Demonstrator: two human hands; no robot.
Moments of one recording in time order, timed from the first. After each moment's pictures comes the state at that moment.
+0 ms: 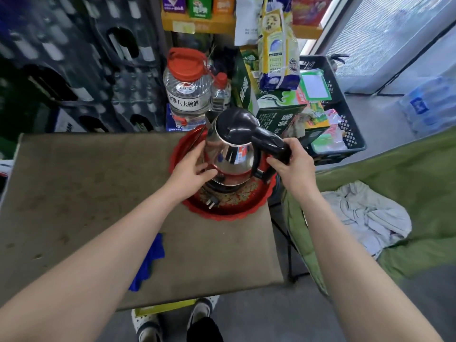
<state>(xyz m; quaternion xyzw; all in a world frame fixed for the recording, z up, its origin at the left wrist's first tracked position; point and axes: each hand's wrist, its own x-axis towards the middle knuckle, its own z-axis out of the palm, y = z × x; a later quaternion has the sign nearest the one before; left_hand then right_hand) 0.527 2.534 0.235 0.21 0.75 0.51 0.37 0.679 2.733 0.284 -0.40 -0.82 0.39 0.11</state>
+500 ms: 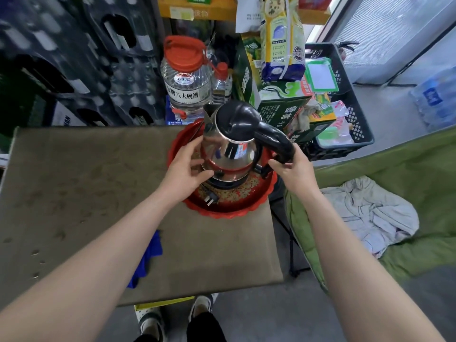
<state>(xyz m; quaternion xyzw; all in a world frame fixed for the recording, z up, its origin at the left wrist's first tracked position) 0.531 2.530 0.226 0.24 0.79 0.48 0.31 0.685 2.745 0.260 -0.43 -0.77 0.47 0.05</state>
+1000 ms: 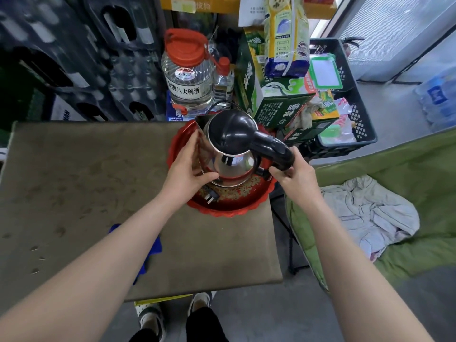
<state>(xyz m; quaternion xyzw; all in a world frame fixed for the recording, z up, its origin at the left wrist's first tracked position) 0.537 2.529 0.218 0.23 0.78 0.50 0.29 0.700 2.736 0.262 -0.39 -0.81 0.44 0.03</state>
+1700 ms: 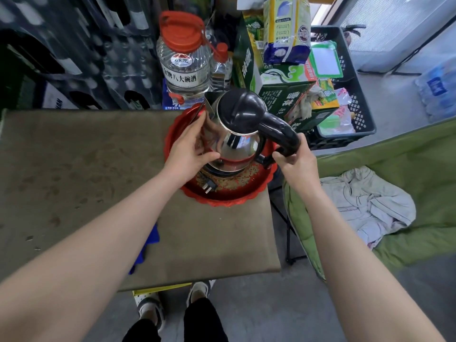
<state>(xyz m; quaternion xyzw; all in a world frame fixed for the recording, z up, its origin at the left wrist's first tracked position) 0.529 2.549 0.218 0.24 0.77 0.51 0.29 0.698 2.741 0.248 -0.42 -0.80 0.42 0.08</state>
